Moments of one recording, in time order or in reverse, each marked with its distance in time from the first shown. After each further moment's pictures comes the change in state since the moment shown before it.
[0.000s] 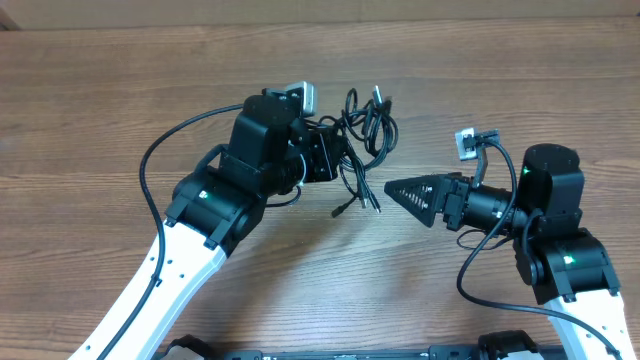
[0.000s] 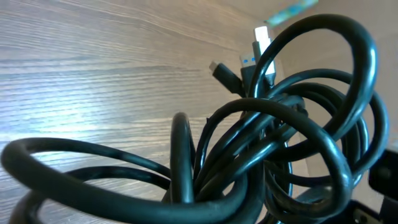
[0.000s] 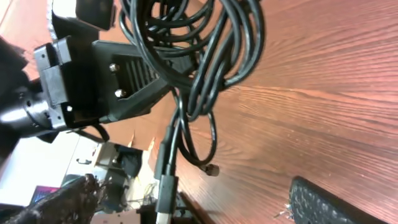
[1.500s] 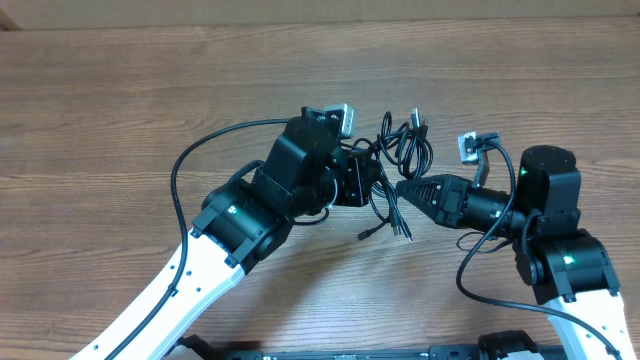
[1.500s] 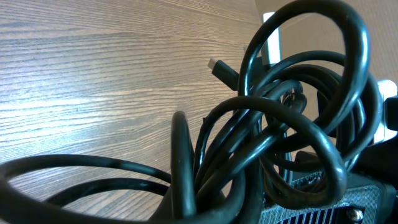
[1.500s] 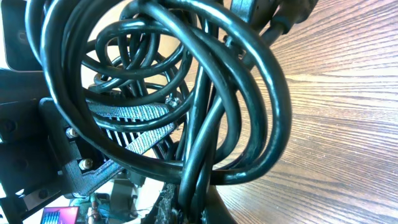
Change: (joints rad) left arm -0.166 0.005 0.000 0.004 -0.025 -0.028; right arm 0.000 0.000 0.000 -0.053 0.049 0.069
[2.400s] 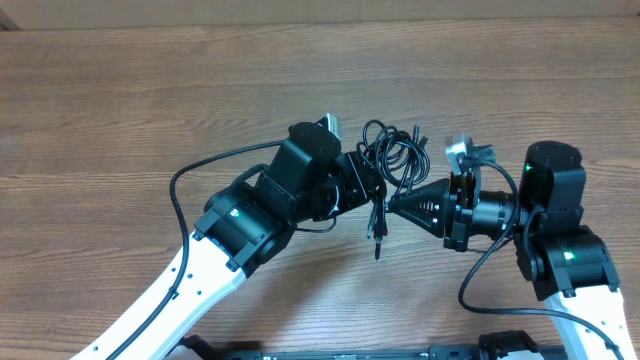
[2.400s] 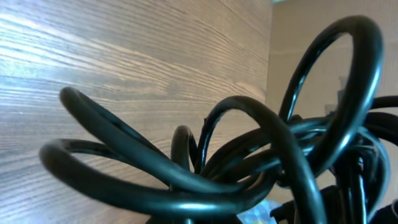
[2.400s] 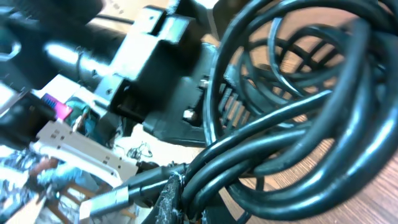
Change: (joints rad) left arm -0.013 0.000 0.000 -0.050 -0.005 -0.384; right arm -0.014 0.013 0.000 0.070 -0.349 -0.529
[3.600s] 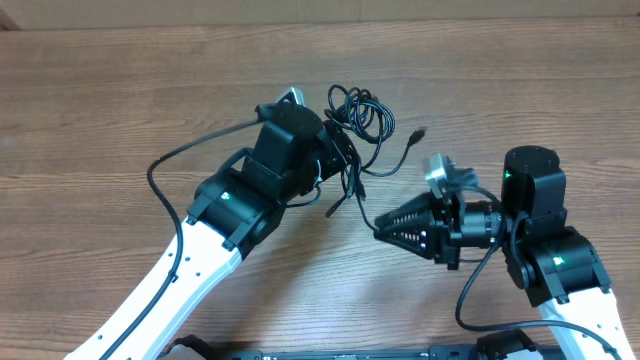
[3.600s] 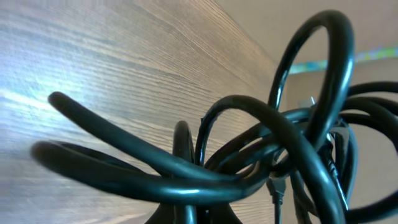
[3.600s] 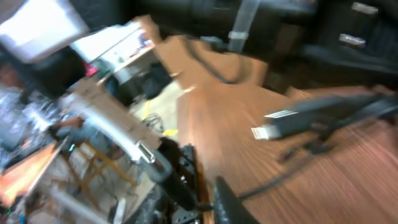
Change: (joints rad) left arm 0.095 0.028 0.000 0.066 -0.182 0.069; right arm 0.109 -0.006 0.000 -0.027 -0.019 -0.116
